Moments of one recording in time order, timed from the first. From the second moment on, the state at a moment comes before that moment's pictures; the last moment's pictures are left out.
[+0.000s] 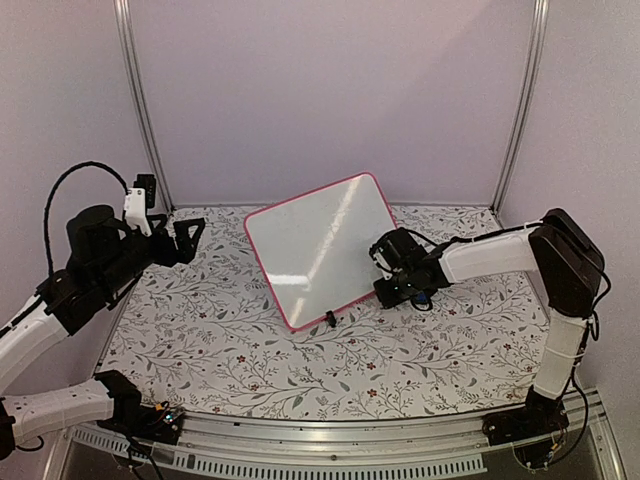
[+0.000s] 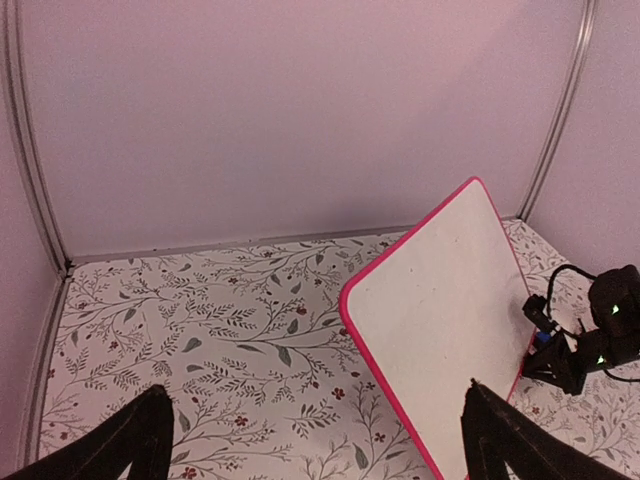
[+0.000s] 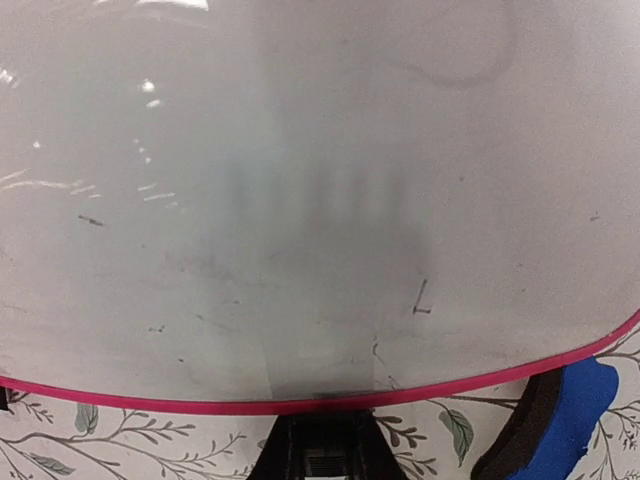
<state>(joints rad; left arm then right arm) -0.53 0.73 0.70 -0.15 -0.19 -0.17 0.74 1.88 1.10 -0.23 0.20 0.22</state>
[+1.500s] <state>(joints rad) -0.53 0.72 0.70 -0.15 -0.20 -0.17 0.54 2.38 1.83 -0.49 0.27 0.46</state>
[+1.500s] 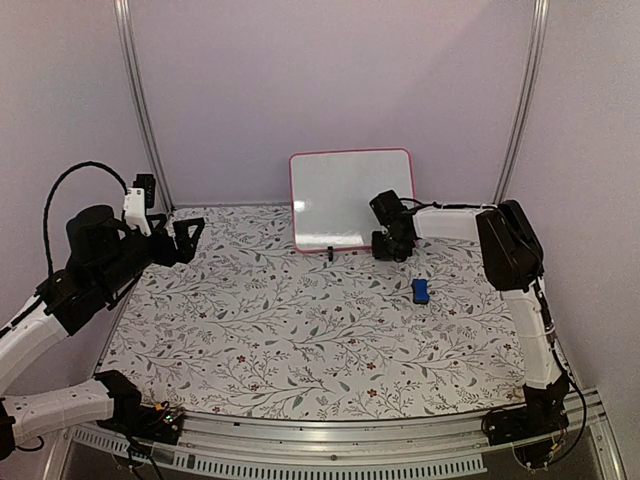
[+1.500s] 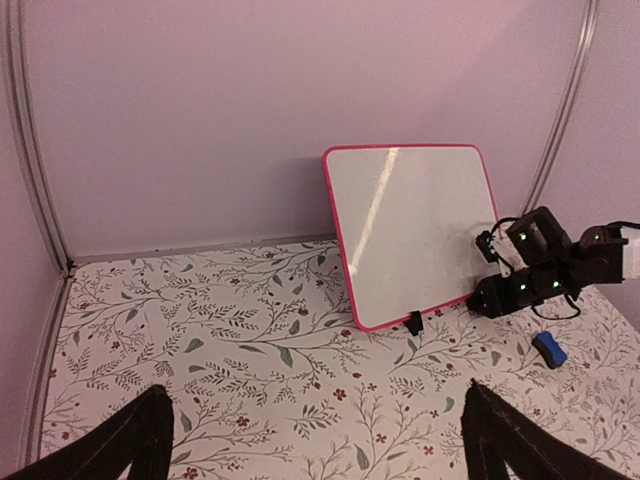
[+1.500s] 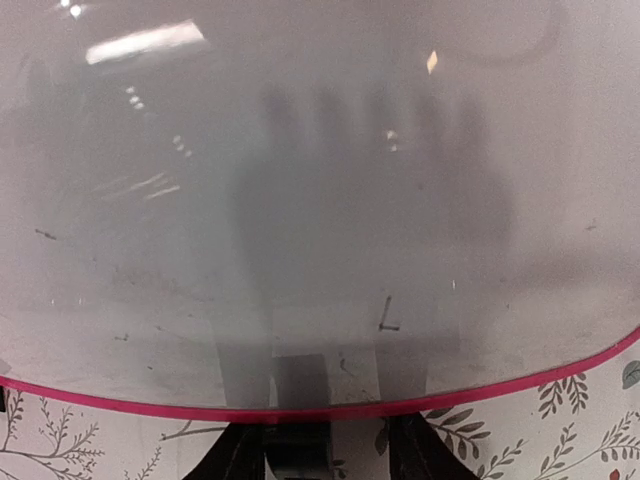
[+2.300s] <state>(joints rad) -0.53 0.72 0.70 -0.15 -0.20 -0.17 0.64 1.56 1.16 -0.32 0.12 0.33</state>
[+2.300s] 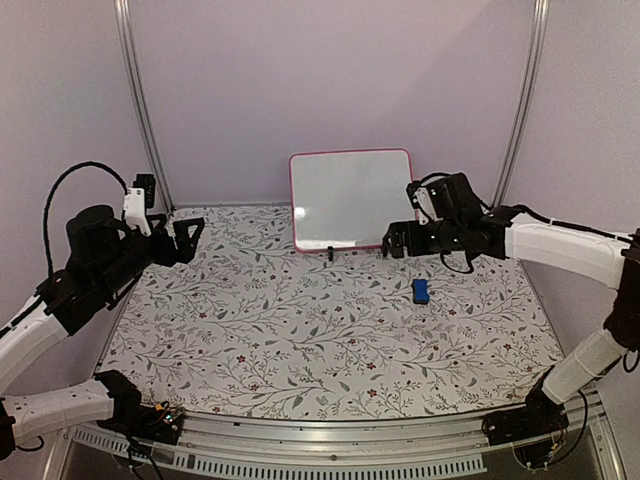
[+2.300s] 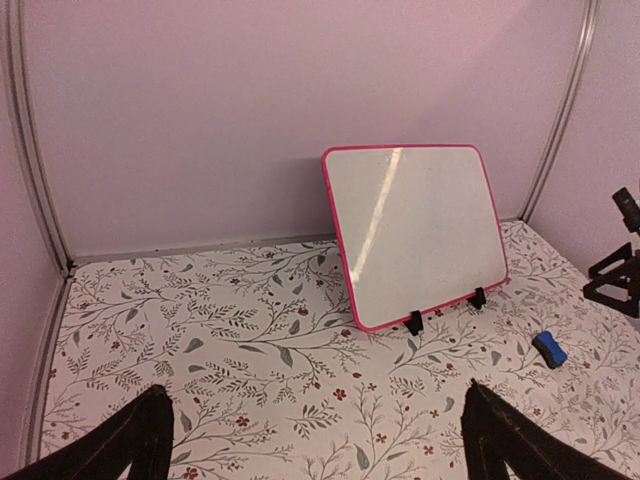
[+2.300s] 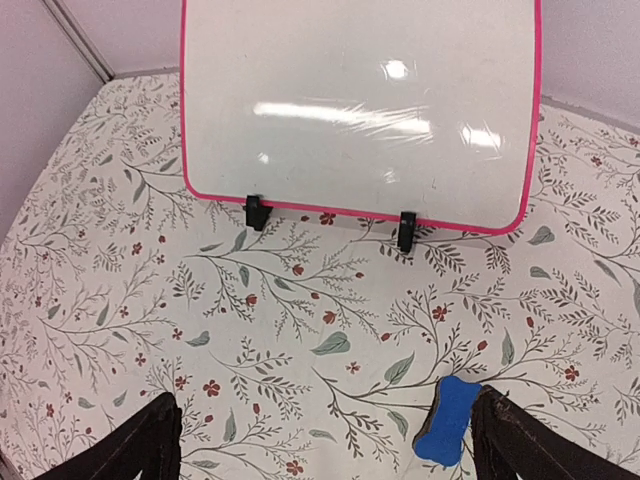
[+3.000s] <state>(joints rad) -0.49 0.74 0.70 -0.15 -0.19 -0.17 0.64 0.93 0.91 -0.34 0.32 0.31</state>
